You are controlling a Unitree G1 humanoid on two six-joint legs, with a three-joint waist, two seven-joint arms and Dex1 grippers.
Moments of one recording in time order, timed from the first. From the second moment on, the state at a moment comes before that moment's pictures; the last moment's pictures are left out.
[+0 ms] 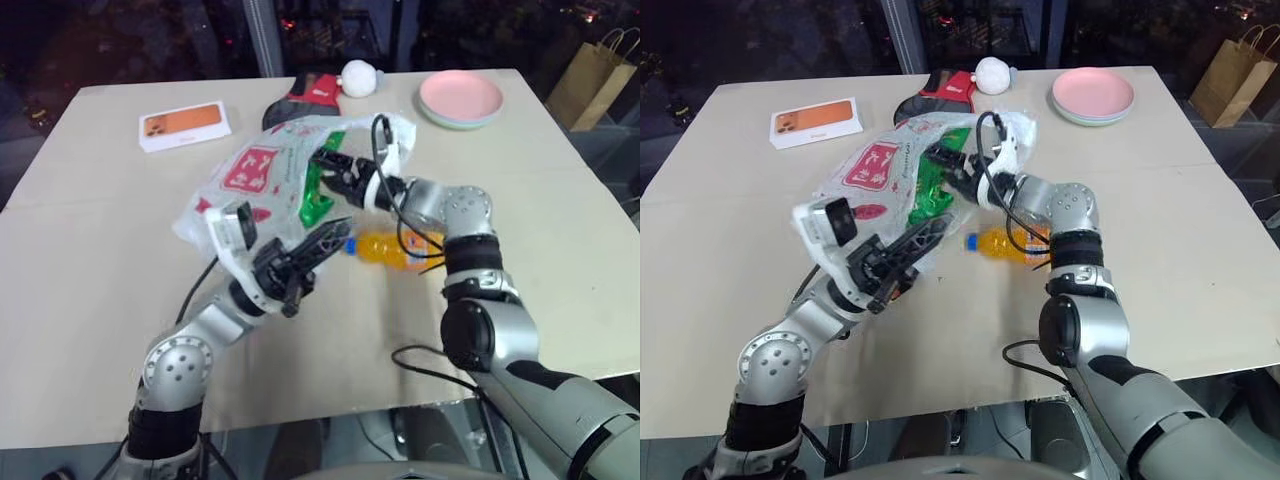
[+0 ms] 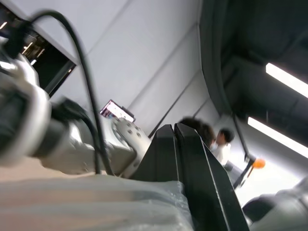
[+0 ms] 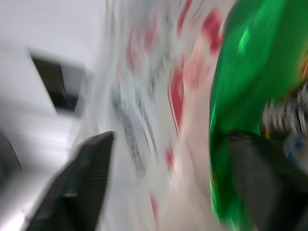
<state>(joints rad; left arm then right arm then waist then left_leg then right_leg) -0.16 0.37 0.12 -0.42 -1.42 0.63 -0.63 -1.06 0.07 -0.36 0.57 0.82 1.14 0.28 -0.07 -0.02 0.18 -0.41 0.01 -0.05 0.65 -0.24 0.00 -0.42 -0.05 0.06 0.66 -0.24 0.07</state>
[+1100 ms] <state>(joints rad) -0.16 0.33 0.32 -0.46 -1.64 0.57 -0.34 -0.70 -0.69 0.33 0.20 0.23 0.49 1.20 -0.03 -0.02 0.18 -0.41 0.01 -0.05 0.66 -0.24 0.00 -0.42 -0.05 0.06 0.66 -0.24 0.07</state>
